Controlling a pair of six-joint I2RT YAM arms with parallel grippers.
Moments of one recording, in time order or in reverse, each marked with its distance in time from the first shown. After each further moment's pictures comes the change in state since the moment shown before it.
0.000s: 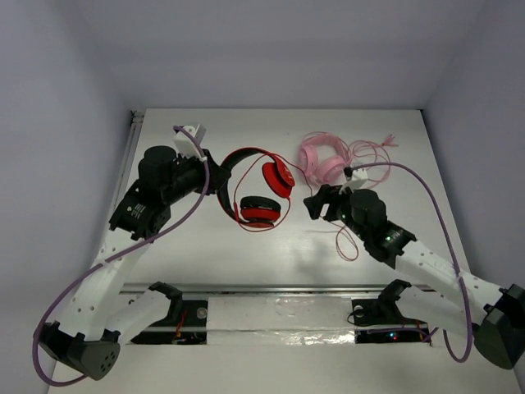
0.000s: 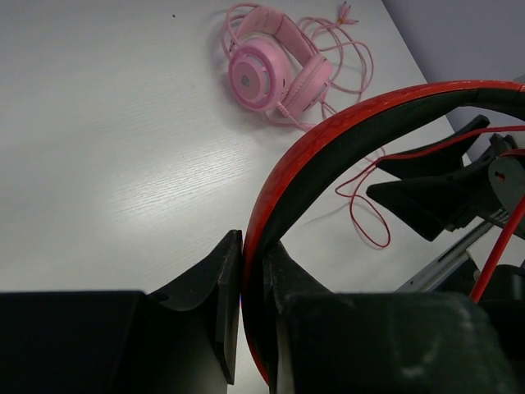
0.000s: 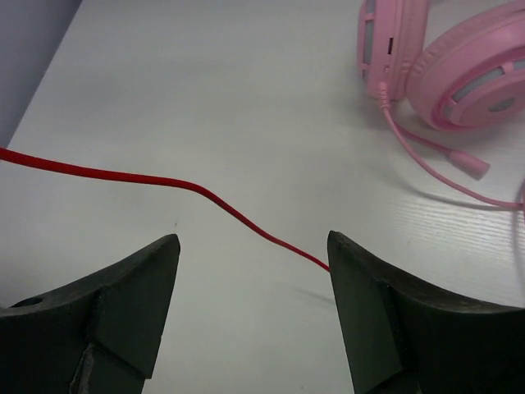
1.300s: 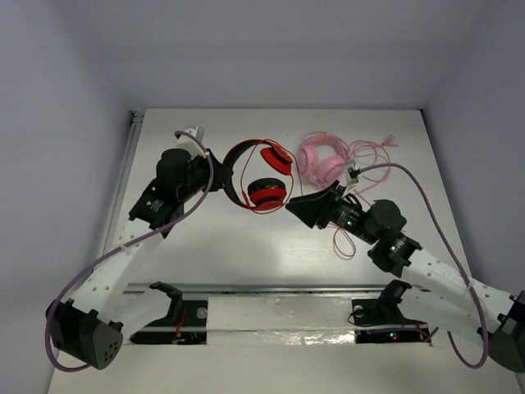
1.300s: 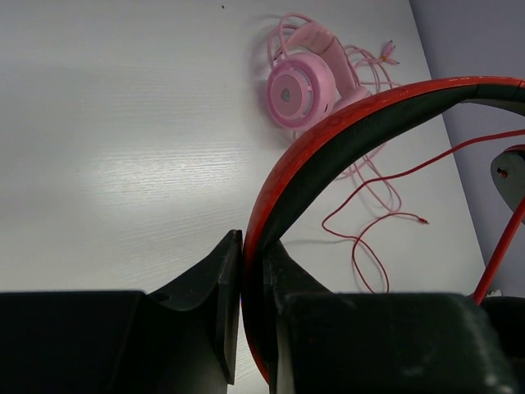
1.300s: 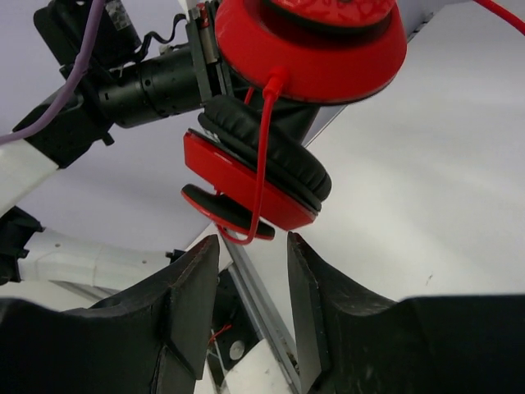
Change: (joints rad) left arm 0.000 0.073 -0.137 0.186 -0.140 -0.196; right arm 0.090 -0.074 -0.021 0.422 -0.394 0.243
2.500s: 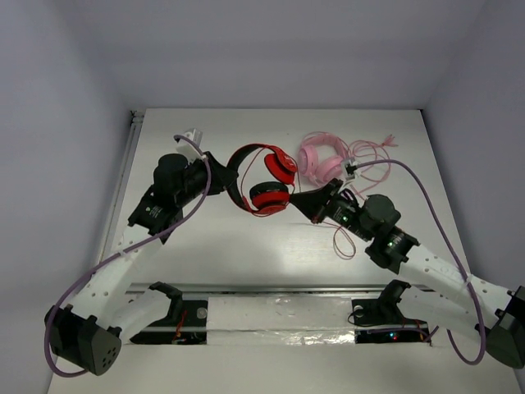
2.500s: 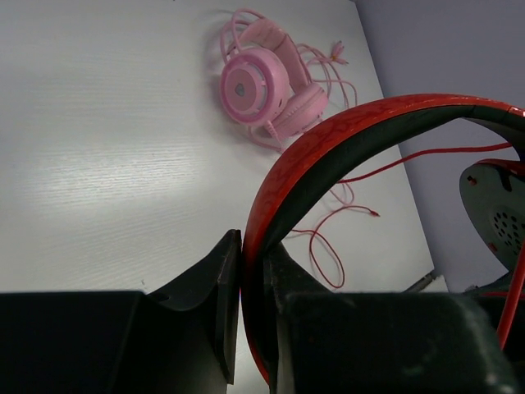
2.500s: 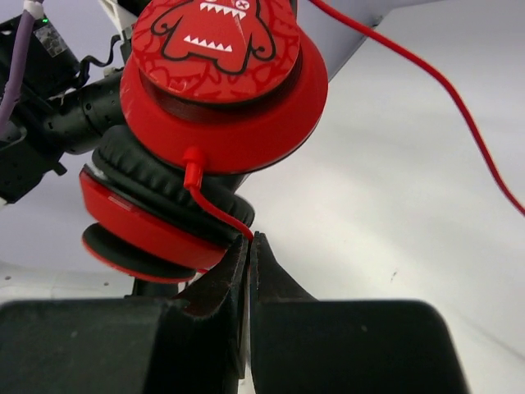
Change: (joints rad) left arm 0.000 -0.044 -0.067 0.085 0.077 -0.094; right arm 0.000 0.055 0.035 -0.050 0.089 -0.035
